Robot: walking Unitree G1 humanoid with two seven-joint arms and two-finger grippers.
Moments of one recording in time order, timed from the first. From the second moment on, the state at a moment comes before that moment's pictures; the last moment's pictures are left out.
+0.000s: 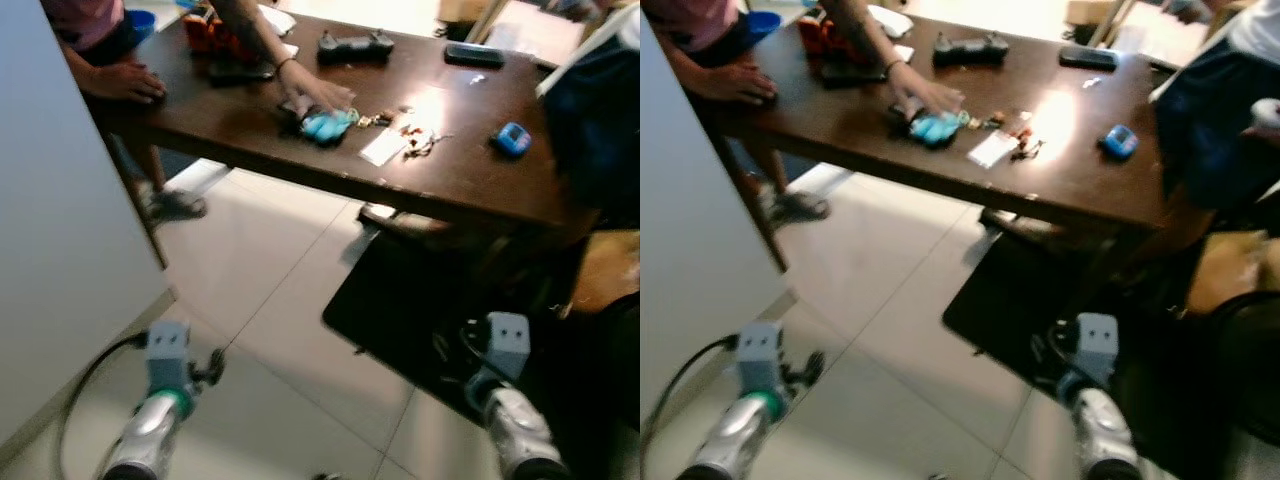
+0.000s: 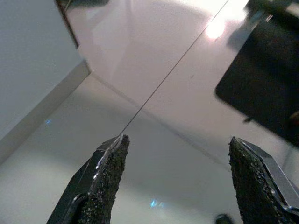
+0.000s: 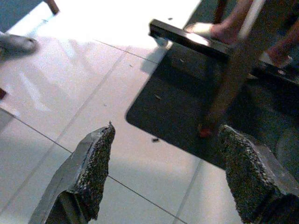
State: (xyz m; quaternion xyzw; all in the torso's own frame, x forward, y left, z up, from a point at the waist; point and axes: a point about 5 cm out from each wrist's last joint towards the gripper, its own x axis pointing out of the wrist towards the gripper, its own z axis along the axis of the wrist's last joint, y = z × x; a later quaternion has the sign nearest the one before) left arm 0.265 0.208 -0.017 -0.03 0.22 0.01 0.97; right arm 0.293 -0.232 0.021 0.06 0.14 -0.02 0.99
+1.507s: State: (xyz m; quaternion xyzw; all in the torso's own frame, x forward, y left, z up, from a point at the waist) left arm 0.317 0.174 0.057 -0.05 0.01 -0.13 0.99; right arm 0.347 -0.195 0.092 0.03 0.00 0.09 1.00
